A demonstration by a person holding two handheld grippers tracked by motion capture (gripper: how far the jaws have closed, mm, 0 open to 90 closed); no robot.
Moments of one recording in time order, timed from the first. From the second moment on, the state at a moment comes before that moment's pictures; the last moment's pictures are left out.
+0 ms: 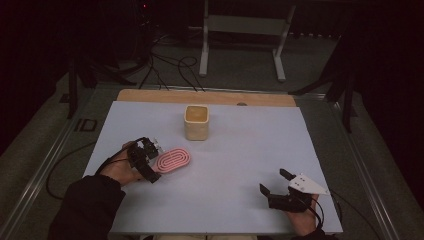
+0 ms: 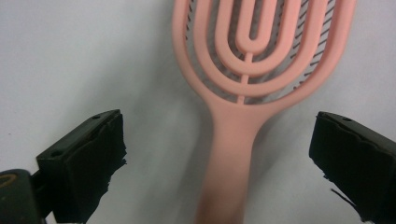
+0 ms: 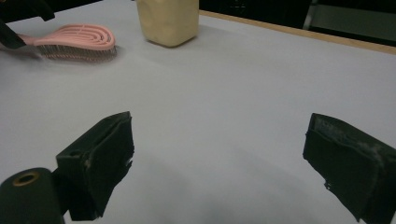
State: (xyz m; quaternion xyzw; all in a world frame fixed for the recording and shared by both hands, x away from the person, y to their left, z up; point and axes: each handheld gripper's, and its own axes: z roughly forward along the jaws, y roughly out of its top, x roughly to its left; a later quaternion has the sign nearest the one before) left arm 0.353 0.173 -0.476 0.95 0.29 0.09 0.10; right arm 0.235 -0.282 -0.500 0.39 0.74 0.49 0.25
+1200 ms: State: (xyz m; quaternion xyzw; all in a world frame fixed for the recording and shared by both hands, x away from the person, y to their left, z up) left arm 0.359 0.171 -0.486 0.95 0.30 0.02 0.08; right arm 0.235 -0.282 -0.501 0.39 0.74 0.49 0.25
